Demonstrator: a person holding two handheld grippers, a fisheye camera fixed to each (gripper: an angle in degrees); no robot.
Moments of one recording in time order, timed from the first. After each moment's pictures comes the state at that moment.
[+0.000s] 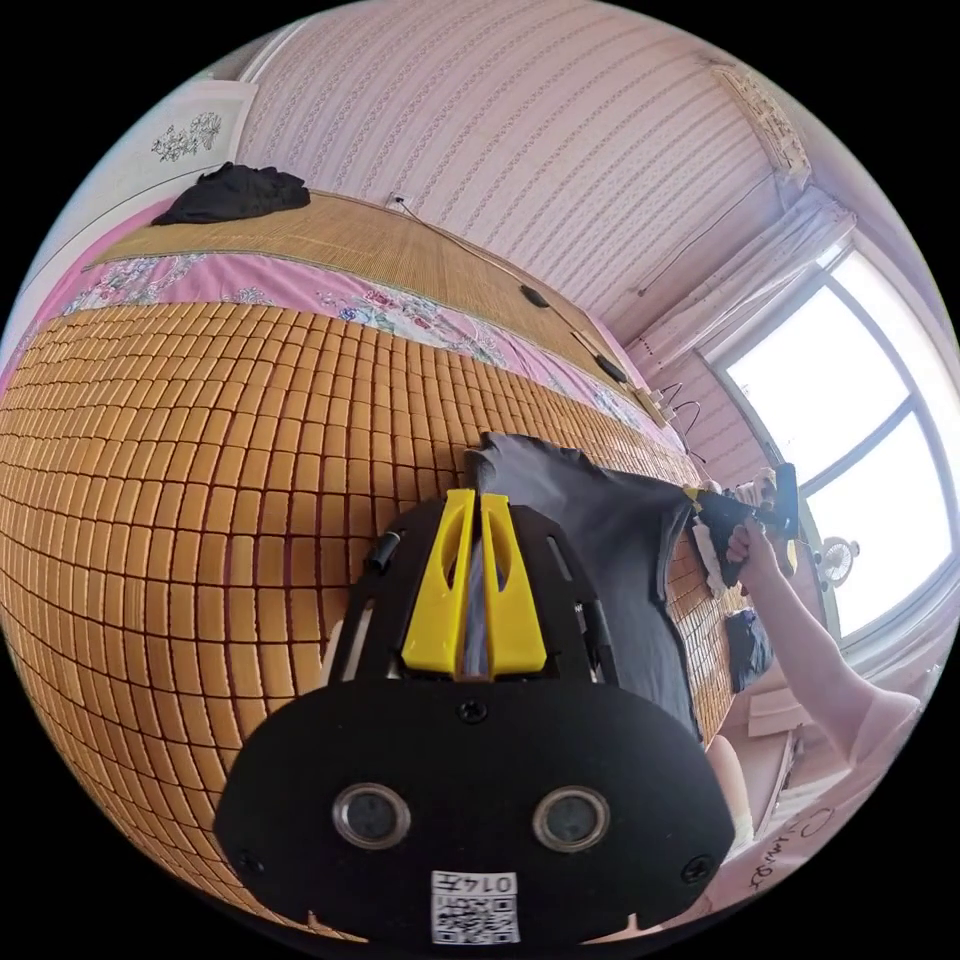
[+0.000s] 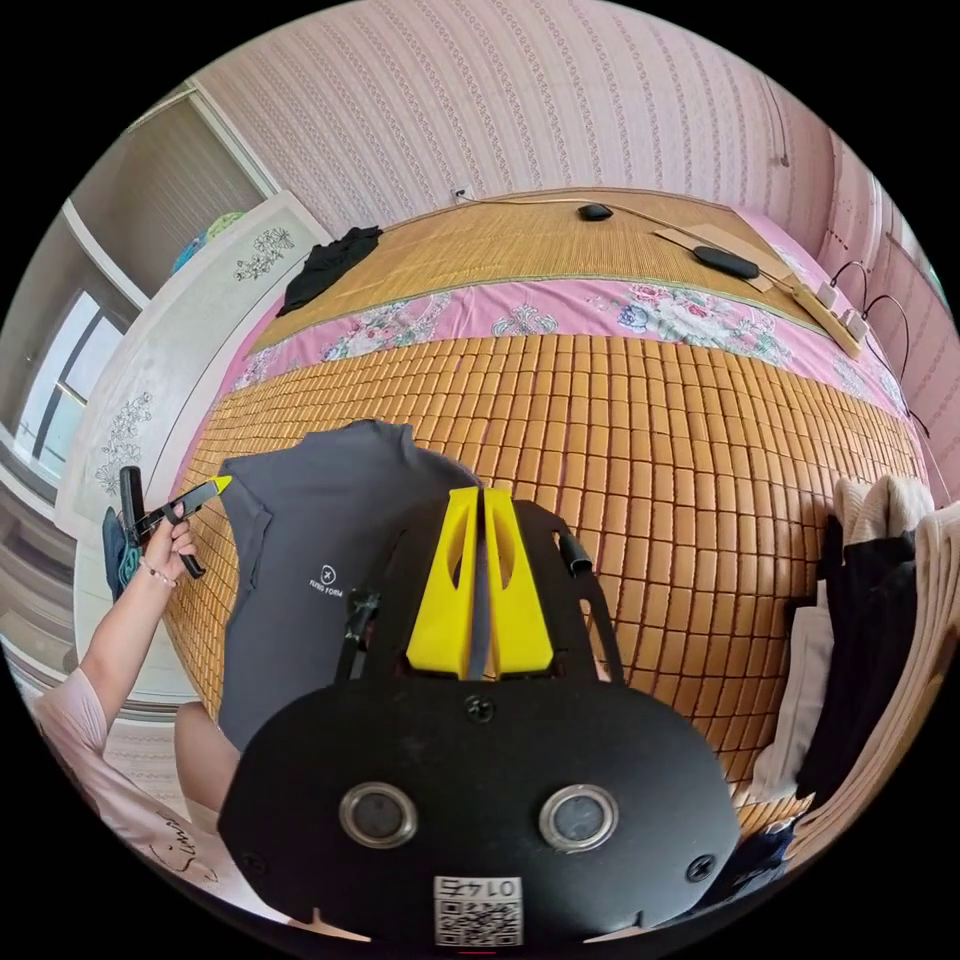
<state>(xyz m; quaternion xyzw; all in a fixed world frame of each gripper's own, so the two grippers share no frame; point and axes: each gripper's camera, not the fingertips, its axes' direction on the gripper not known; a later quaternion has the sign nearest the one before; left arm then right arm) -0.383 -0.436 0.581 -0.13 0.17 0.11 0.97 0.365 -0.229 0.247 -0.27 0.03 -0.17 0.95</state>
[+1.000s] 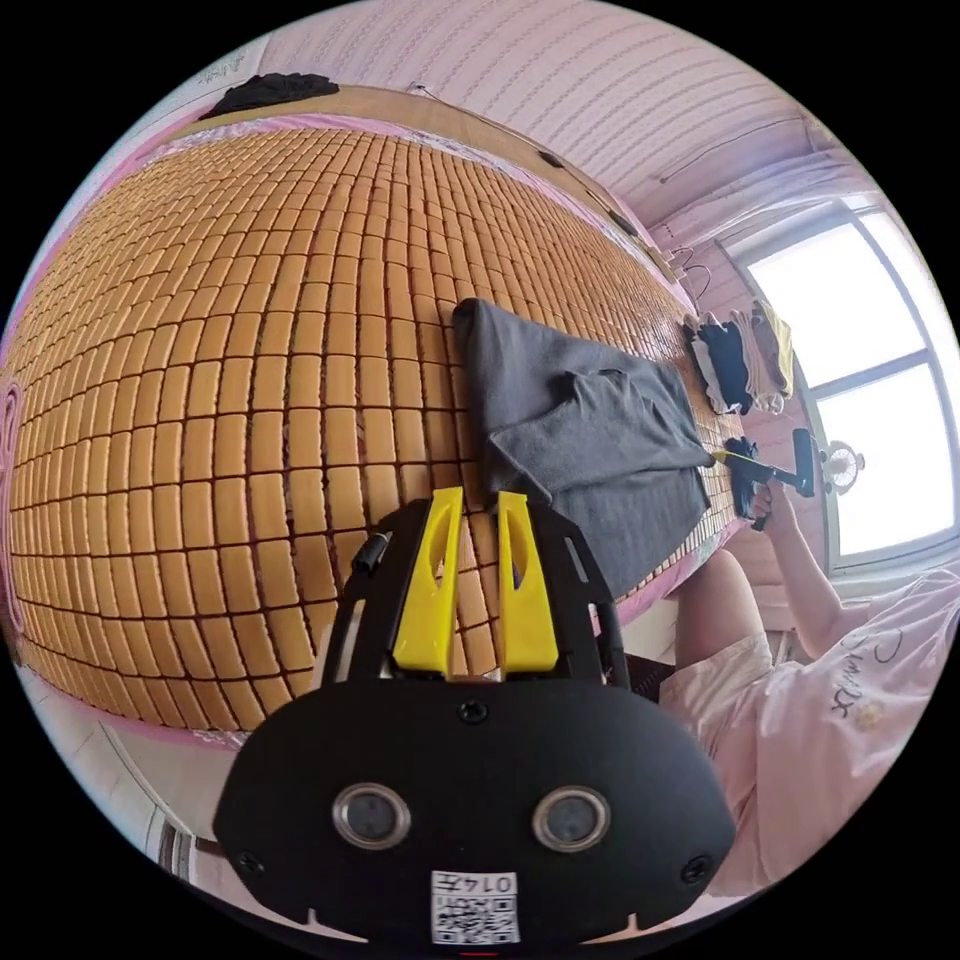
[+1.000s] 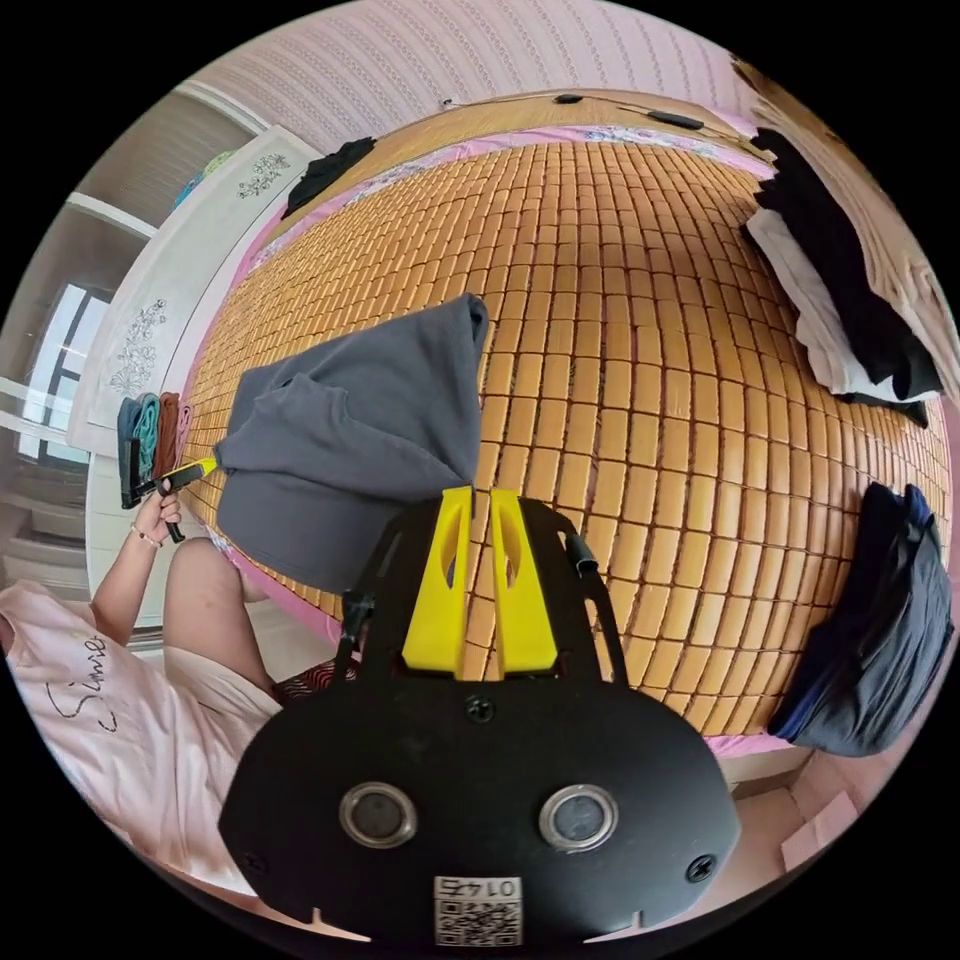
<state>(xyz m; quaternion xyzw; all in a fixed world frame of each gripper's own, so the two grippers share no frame) -0.481 -0.204 0.431 -0.29 0.09 0.13 0.94 0.415 -0.031 0.070 -0.38 0.08 -0.14 0.91</state>
